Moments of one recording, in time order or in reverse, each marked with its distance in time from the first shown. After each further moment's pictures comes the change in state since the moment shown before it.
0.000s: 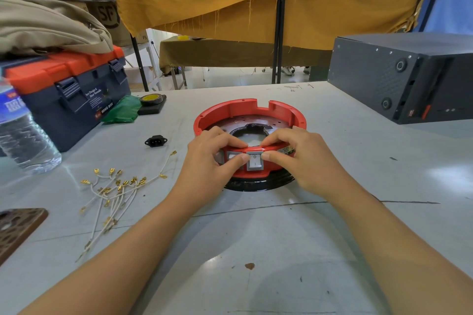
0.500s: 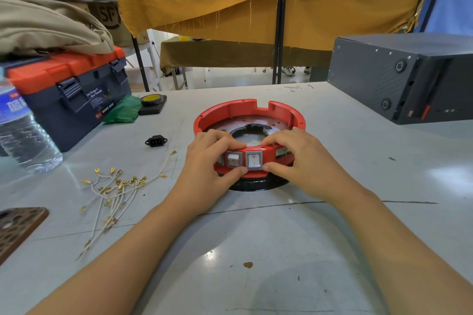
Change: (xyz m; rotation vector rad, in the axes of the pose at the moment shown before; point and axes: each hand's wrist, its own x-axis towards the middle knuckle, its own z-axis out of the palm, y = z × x) left_hand -0.009 -0.007 -0.001 0.097 -0.030 0.095; right_hand -0.004 0.003 -0.002 -0.155 -0.049 -0.092
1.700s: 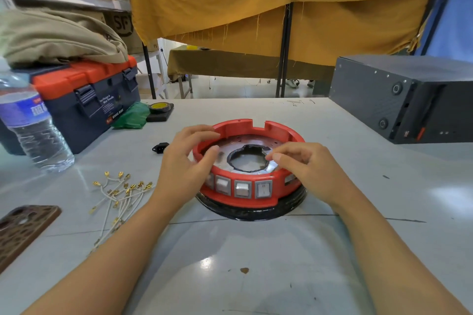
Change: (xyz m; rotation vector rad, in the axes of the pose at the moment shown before) left_hand 0.007 -0.010 -0.023 -0.165 0.254 -0.142; right_hand -0.003 -0.002 -0.016 0.561 0.035 0.225
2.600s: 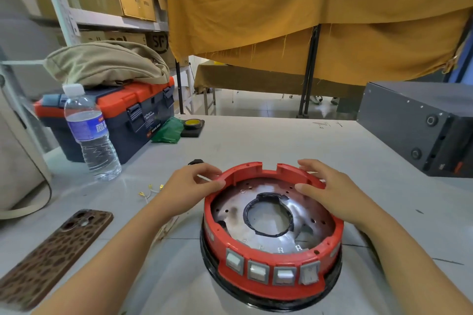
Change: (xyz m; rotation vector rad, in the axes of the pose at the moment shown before) left_hand 0.006 -0.018 -0.066 0.022 -0.344 -0.452; right_hand 0.022 0.000 -0.003 -0.267 -0.154 0.104
